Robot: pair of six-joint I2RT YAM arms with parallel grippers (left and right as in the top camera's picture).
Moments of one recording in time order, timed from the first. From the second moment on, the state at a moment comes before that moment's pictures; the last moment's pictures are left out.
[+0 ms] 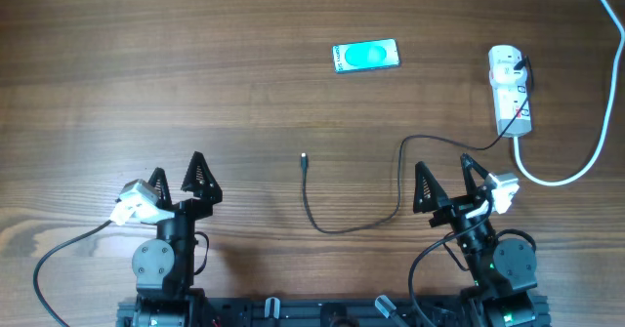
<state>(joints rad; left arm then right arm) -0.04 0.01 0.01 -0.06 -0.13 -0.62 0.23 0.02 0.01 0.00 -0.06 0.39</state>
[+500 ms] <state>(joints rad) -0.04 0.01 0.01 -0.06 -0.09 -0.62 0.23 0.02 0.01 0.00 -0.06 0.39</state>
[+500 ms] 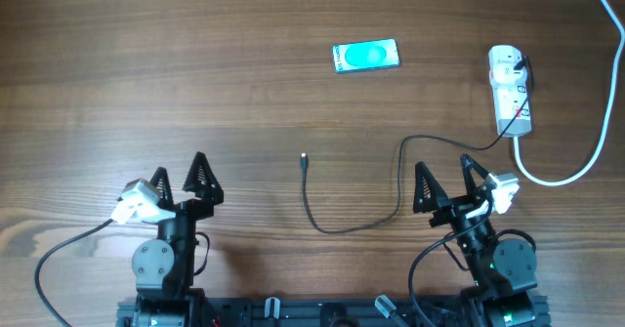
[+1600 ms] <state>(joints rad) -0.27 1.29 1.08 -0.54 0.20 -0.19 0.23 0.02 0.01 0.00 -0.06 0.39</state>
